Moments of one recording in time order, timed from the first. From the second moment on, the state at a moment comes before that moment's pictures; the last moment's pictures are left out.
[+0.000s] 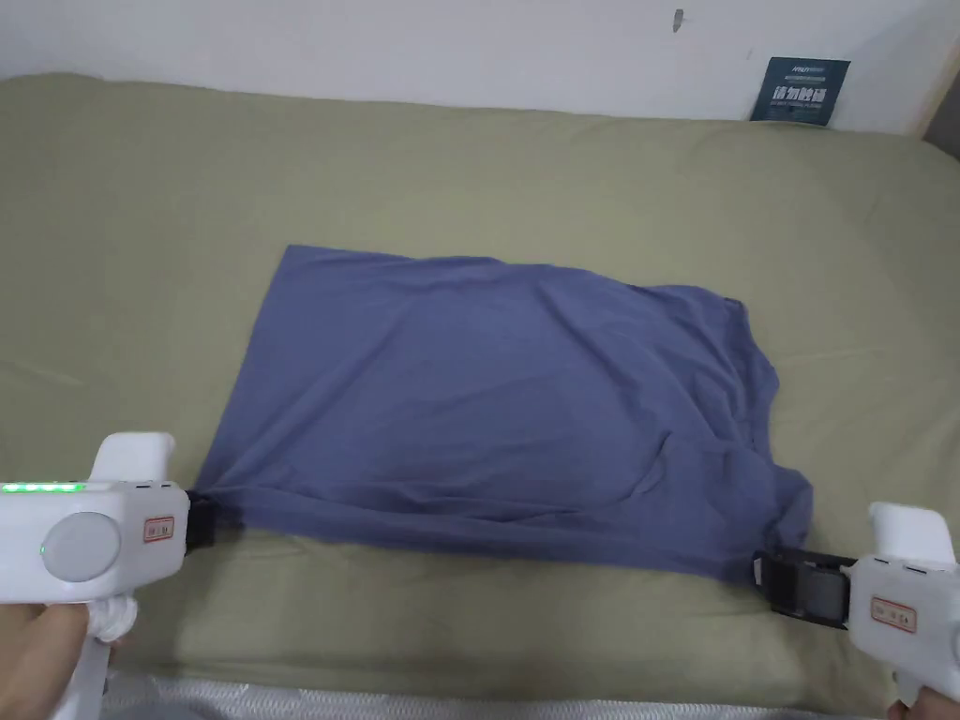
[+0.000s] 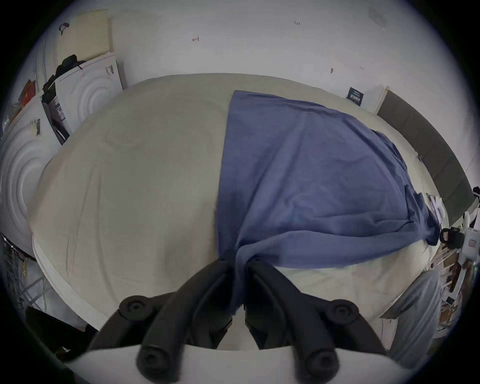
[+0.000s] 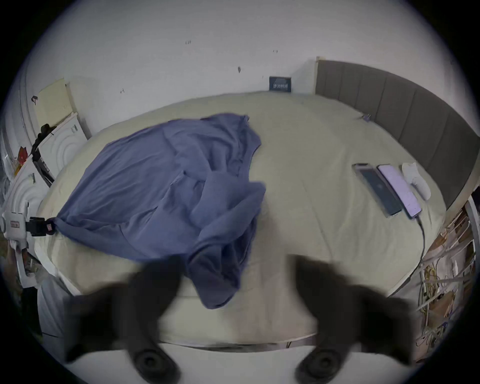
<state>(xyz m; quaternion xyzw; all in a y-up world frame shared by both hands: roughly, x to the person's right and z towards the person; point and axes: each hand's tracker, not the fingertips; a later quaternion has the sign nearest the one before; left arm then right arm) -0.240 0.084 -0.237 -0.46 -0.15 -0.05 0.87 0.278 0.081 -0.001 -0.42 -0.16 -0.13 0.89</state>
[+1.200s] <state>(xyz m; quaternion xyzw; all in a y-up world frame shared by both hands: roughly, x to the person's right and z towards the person) -0.153 0.088 -0.452 -0.47 -0.13 -0.06 0.87 0.365 0.086 -0.243 -0.43 -0.18 -0.11 0.88</state>
